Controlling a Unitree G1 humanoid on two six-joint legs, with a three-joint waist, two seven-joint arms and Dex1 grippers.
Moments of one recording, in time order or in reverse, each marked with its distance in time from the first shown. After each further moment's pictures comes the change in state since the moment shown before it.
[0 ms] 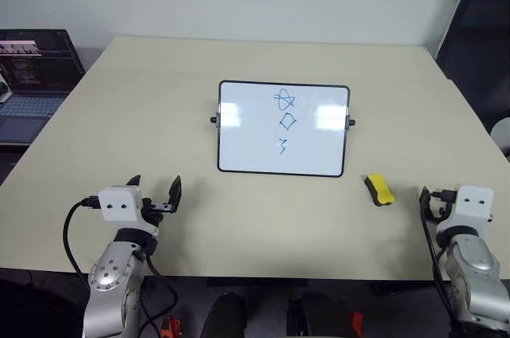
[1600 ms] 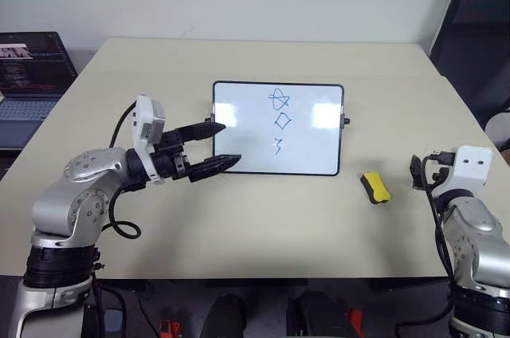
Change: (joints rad) left arm -0.570 0.471 -0.171 0.075 -0.459 0.456 -0.831; right arm -0.279 -0.051 -0.003 -0.197 0.131 0.476 0.032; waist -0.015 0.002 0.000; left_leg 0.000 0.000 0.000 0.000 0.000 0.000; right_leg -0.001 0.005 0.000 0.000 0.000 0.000
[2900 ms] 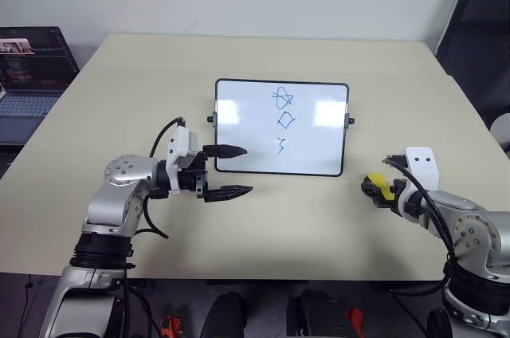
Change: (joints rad) left arm -0.046 -0.119 -0.149 0.273 0.259 -0.386 -0.259; right arm -0.161 0.012 0.044 -0.183 0.180 0.774 0.000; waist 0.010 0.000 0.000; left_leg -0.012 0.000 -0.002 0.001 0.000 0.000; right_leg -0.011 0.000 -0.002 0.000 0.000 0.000
